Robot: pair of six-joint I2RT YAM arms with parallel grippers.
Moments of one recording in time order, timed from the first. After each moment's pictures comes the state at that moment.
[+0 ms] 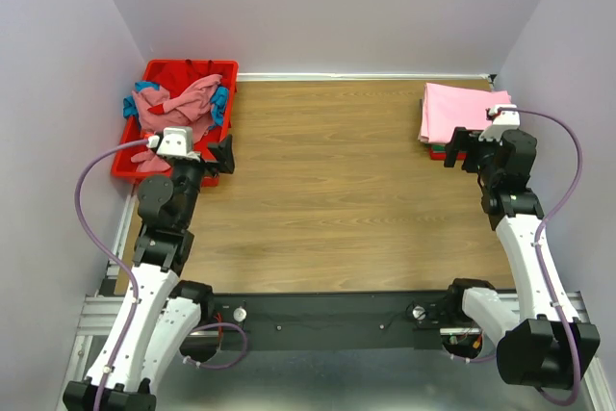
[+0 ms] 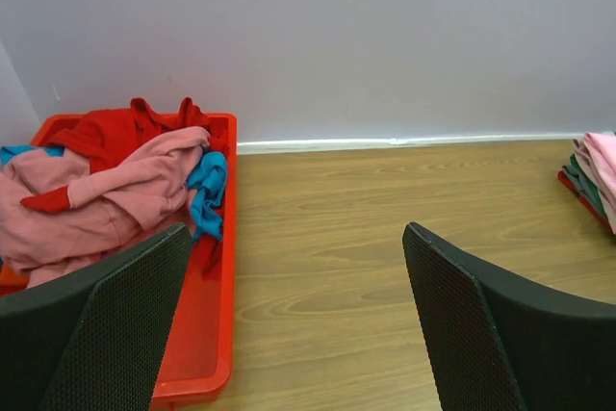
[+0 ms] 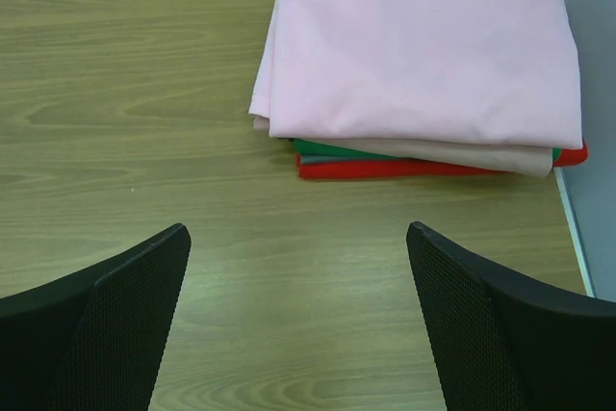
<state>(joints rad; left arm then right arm) -0.19 0.61 0.62 0.16 -0.03 -0.09 -0.10 0.95 0.78 -0.18 -0.08 -0.02</state>
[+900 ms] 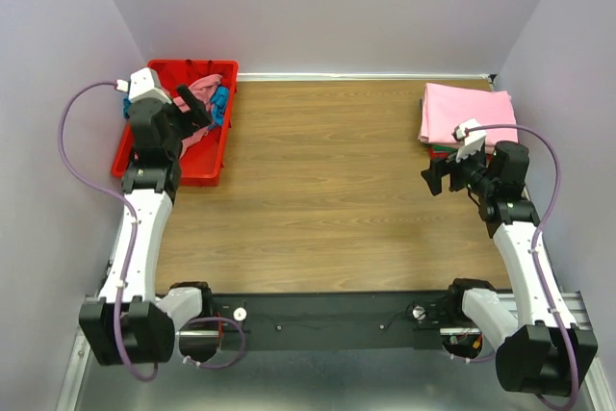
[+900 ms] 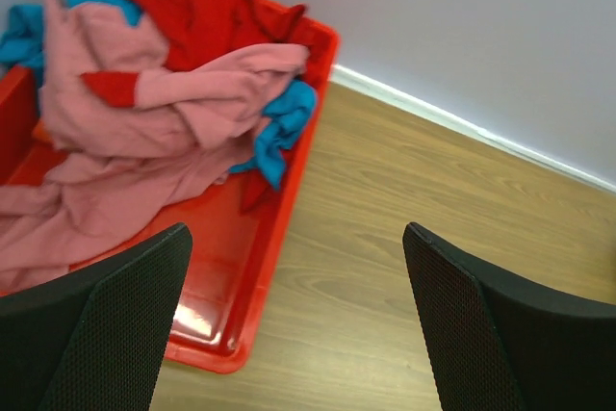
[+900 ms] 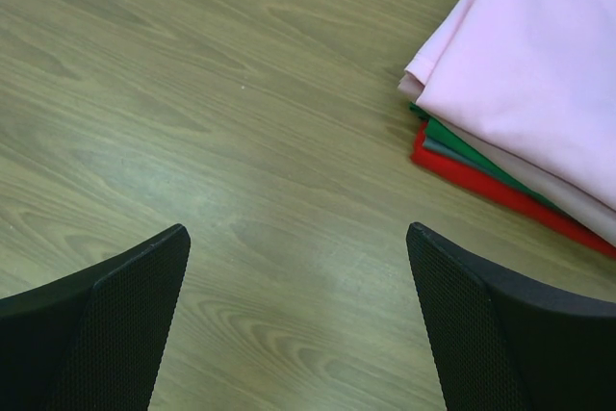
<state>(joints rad) 0.01 1.06 1.02 -0.15 -0.07 -0.37 -0.10 0.90 0.71 -0.26 -0.49 -0.31</state>
